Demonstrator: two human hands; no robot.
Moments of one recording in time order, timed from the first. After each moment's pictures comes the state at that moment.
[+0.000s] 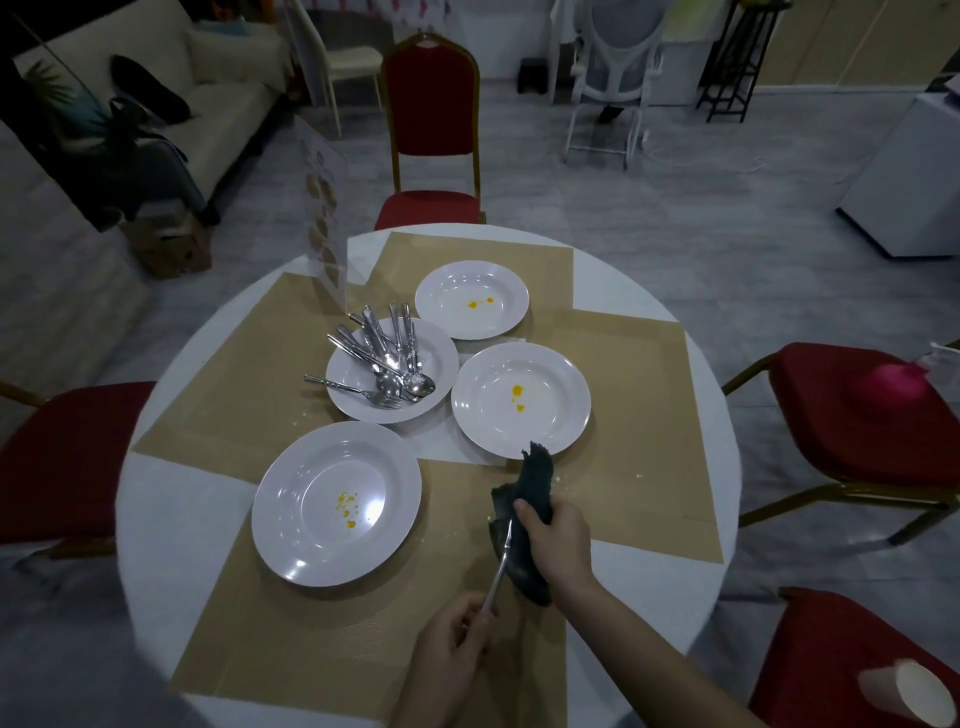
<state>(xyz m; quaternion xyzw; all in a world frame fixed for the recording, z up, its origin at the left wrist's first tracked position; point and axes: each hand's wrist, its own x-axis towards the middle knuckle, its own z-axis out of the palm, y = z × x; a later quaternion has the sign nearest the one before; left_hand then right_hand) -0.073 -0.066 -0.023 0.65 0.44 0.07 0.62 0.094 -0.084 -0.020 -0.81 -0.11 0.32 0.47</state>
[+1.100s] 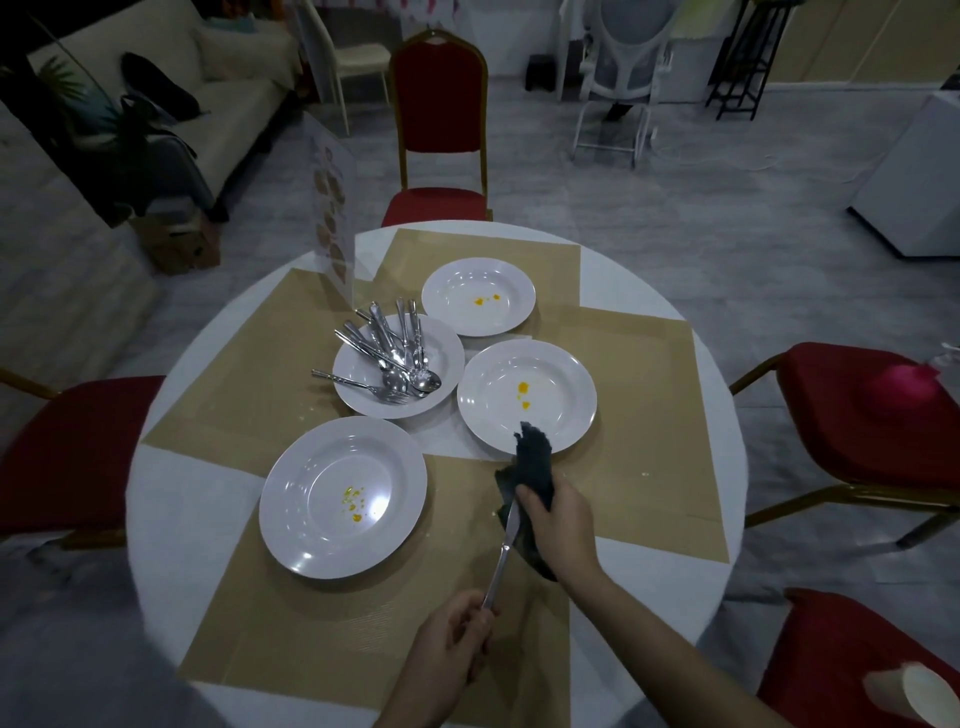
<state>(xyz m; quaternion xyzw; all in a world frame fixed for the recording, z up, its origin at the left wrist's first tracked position) -0.084 -0.060 -0.028 0.63 0.39 0.07 0.67 0.100 -0.079 -0.010 -0.84 -0.23 0.23 0.44</state>
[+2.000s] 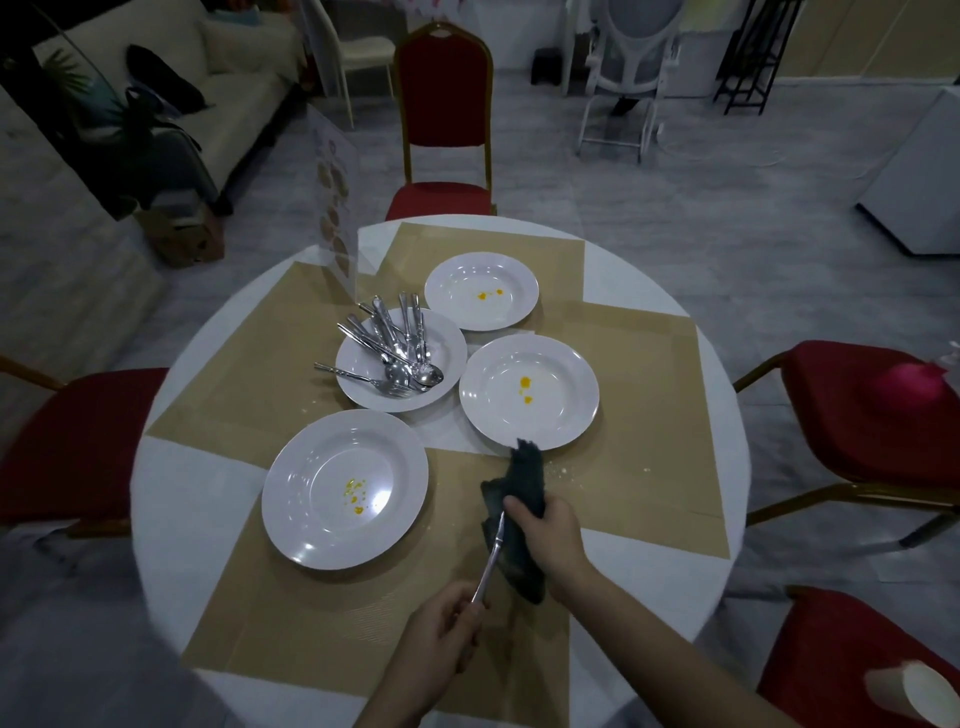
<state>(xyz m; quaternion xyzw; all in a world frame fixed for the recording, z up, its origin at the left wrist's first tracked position) -0.088 -0.053 -0.026 0.65 0.39 0.06 0.65 0.087 -0.080 -0.031 -0.77 -0.11 0.38 0.50</state>
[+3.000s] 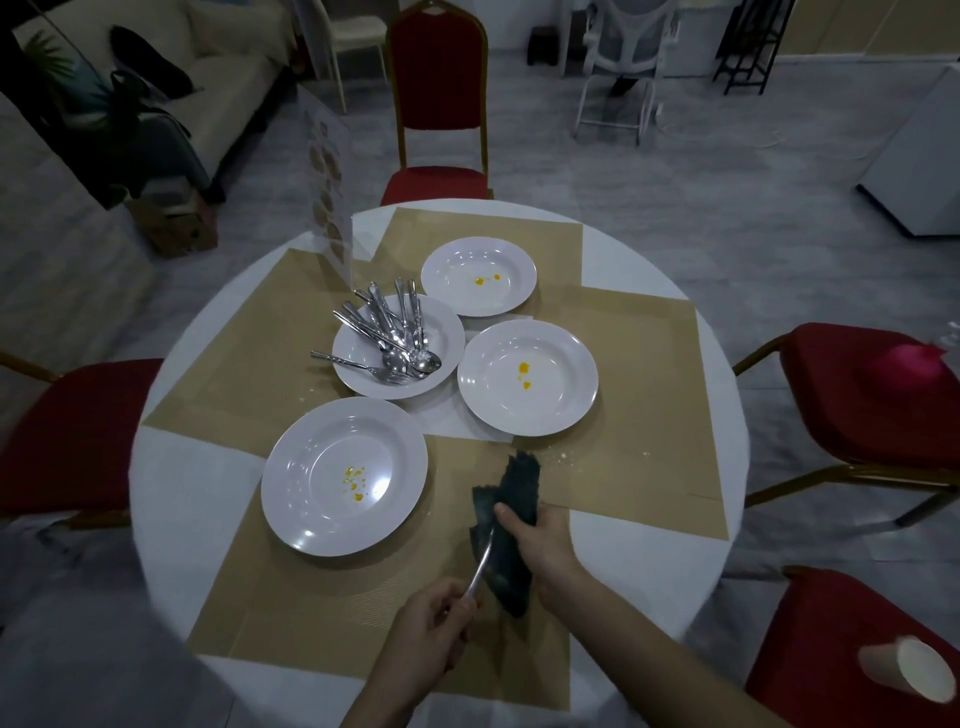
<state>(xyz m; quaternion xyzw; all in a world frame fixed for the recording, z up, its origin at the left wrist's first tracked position) -0.100 -0.053 -0.021 0.62 0.43 0.03 0.66 0.067 -0.088 -0.044 -0.71 0.00 0.46 0.53</state>
